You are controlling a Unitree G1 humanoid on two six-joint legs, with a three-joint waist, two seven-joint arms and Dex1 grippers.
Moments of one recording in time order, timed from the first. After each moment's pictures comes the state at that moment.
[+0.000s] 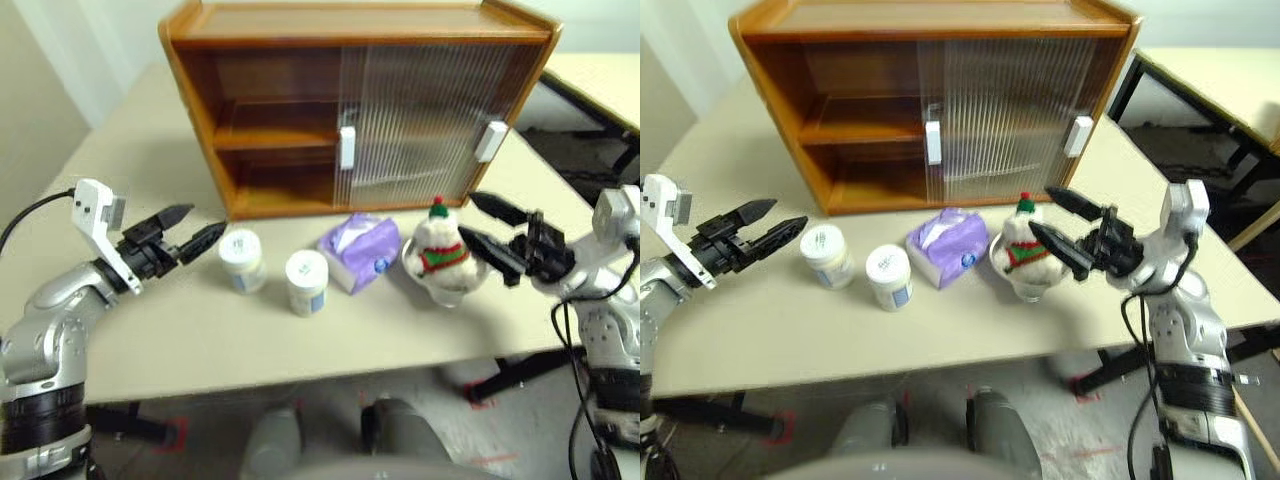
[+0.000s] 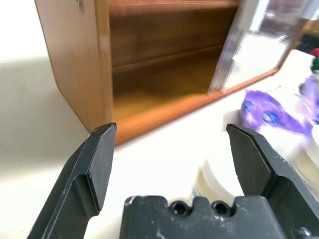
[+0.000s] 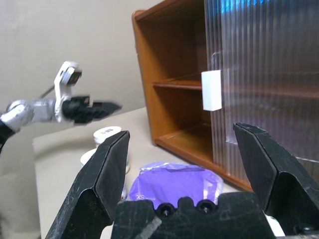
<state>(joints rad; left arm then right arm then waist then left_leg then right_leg) -0.07 0.60 0.42 -0.14 -0.54 0.50 -0.86 -0.18 -0.47 -0.28 0.08 0.72 0.08 1.23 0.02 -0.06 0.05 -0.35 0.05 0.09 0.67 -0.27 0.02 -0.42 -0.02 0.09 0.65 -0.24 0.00</state>
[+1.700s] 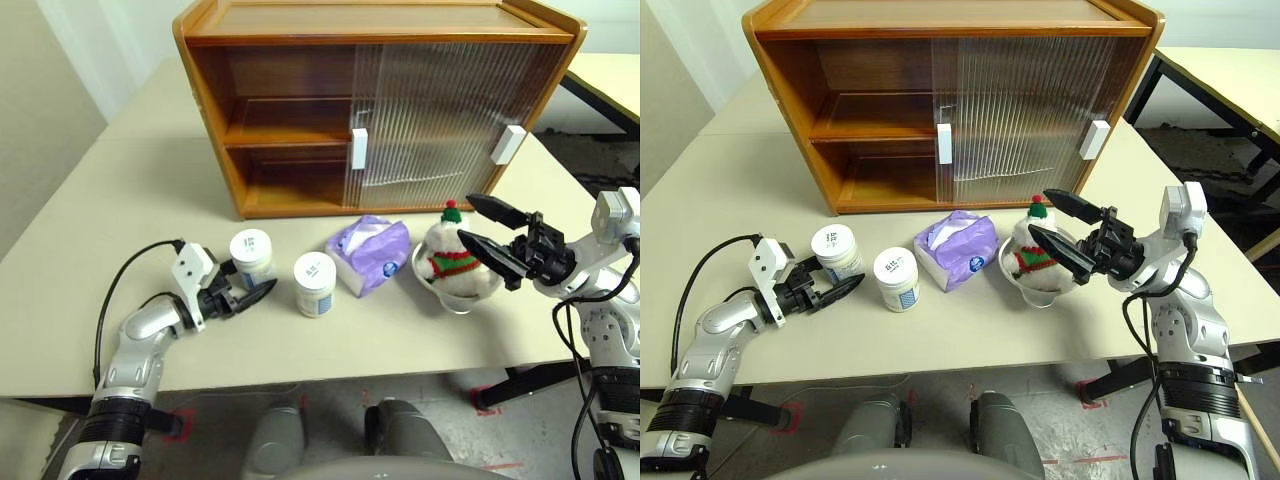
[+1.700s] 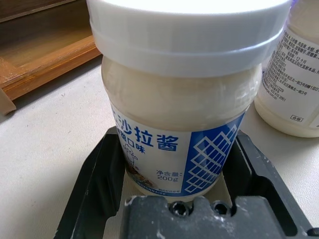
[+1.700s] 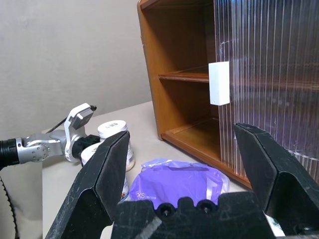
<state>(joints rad) -0.07 0.50 0.07 0.25 -0.26 -0.10 -0.93 -0.18 -0.49 -0.28 0.08 0.71 0.08 1.25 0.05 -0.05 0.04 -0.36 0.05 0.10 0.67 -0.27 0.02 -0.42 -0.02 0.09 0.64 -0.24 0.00</state>
